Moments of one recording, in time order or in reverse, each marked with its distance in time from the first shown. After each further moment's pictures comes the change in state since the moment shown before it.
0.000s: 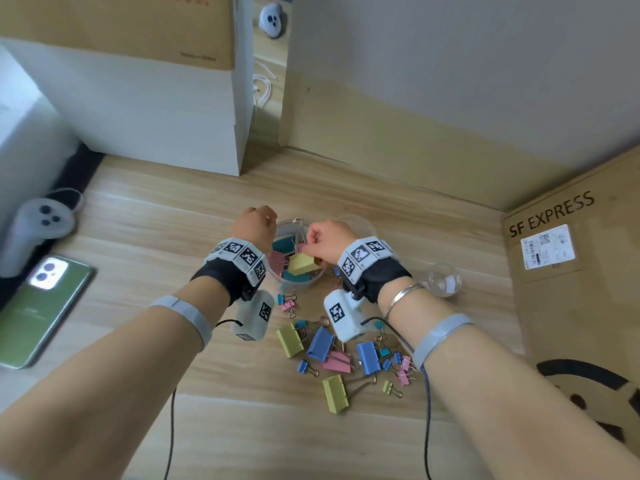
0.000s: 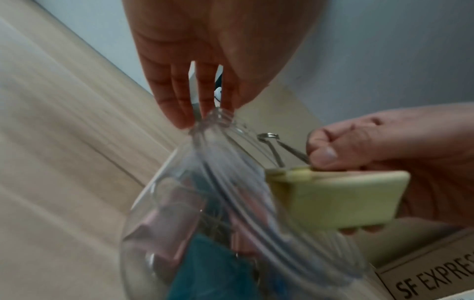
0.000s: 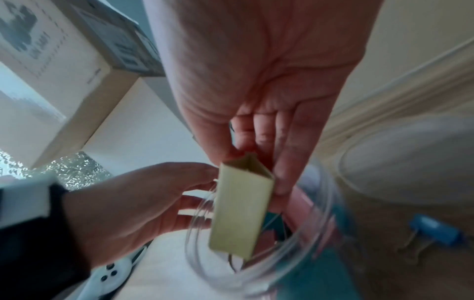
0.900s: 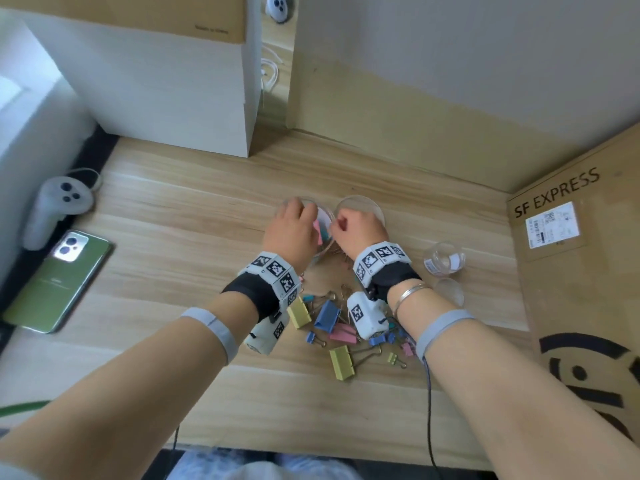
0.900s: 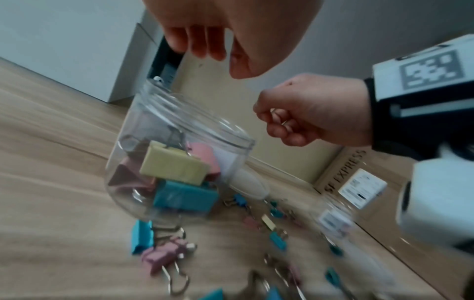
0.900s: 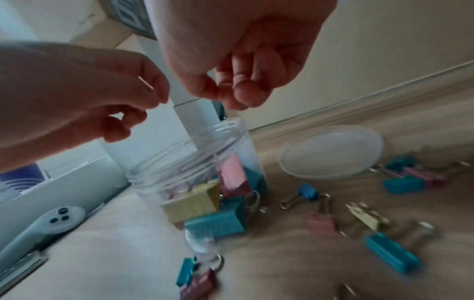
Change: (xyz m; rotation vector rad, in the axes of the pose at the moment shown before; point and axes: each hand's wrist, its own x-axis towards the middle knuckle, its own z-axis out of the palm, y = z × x) left_hand -0.077 0.025 0.024 0.214 0.173 0.396; right_hand -0.032 0.027 0.019 -0.137 0.387 0.038
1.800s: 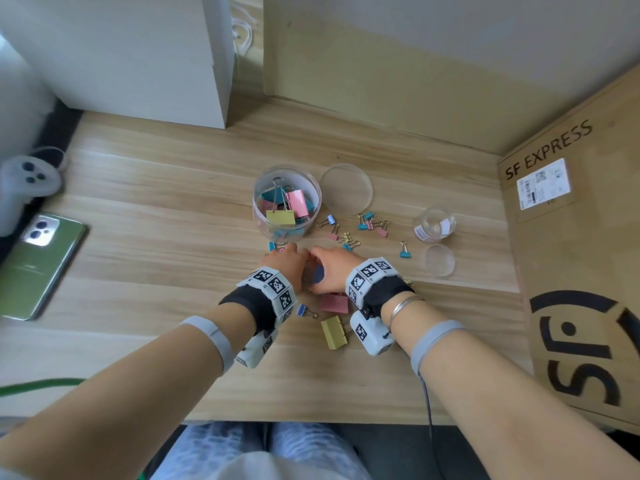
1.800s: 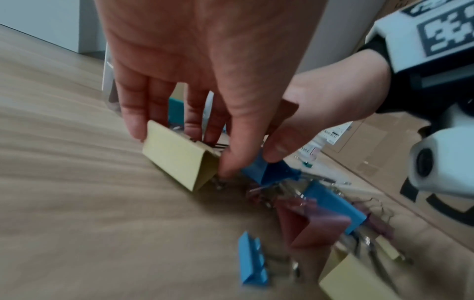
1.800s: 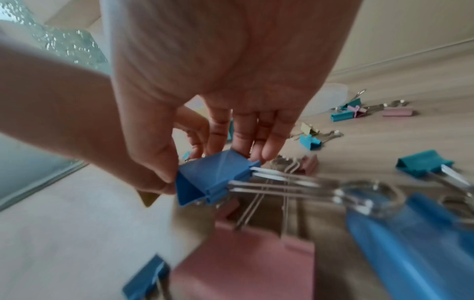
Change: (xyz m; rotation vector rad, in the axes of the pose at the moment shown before) left_hand -0.053 0.006 0.050 0.227 -0.719 -0.100; right_hand -0.053 0.037 0.063 -0.114 -0.559 -0.139
